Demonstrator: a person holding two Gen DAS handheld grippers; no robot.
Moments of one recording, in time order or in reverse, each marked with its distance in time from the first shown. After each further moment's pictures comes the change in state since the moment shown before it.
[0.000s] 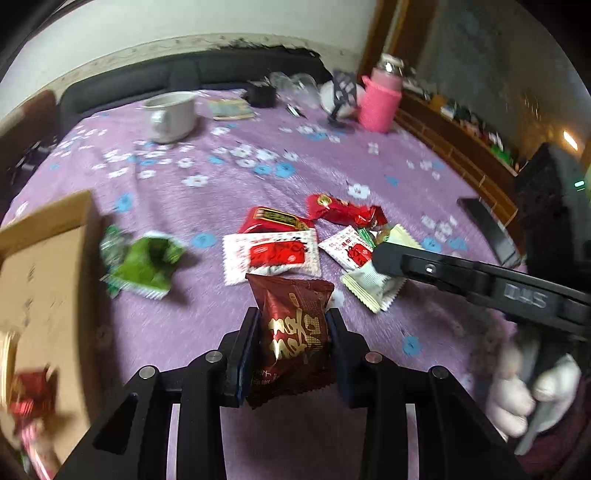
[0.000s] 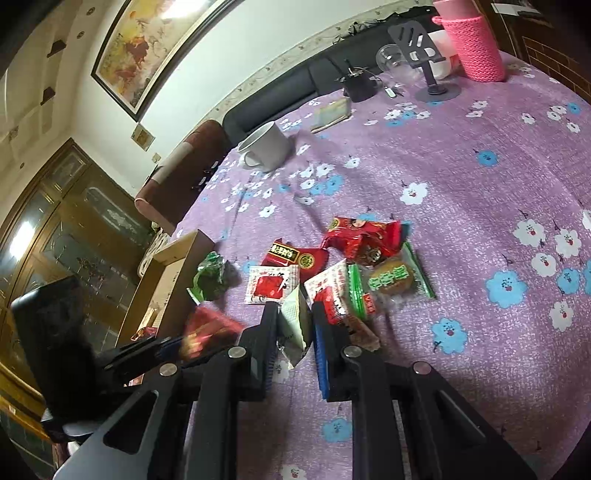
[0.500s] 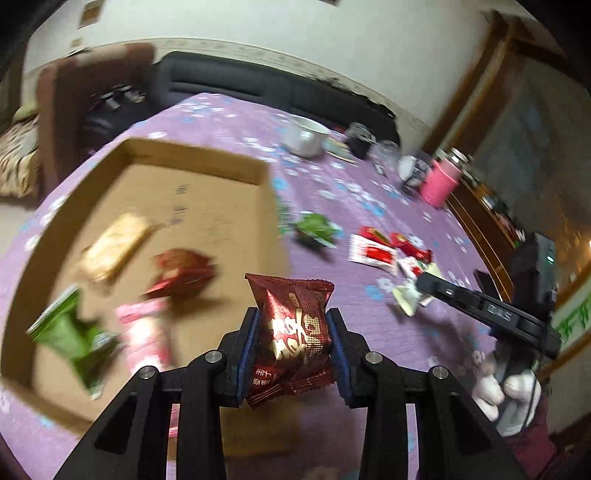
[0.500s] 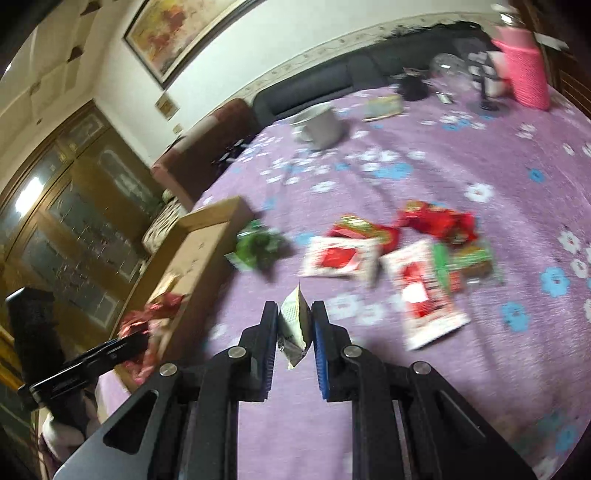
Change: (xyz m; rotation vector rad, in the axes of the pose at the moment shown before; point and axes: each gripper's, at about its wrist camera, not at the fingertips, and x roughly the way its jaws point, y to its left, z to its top) left arm -0.105 0.101 -0.075 -0.352 -0.147 0.059; right arm 0.012 0.068 -0.025 -0.157 0.048 0.023
